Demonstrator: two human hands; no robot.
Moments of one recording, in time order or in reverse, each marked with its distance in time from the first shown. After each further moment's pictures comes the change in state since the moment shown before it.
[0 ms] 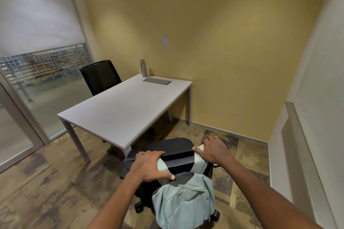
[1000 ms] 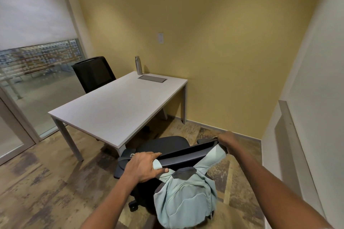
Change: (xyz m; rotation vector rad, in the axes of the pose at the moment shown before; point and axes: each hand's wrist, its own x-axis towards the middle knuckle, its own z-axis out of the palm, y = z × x) left_hand 0.004 -0.001 0.006 0.072 0.070 0.049; right_hand 0.016 0.049 -0.025 0.906 0.021 0.574
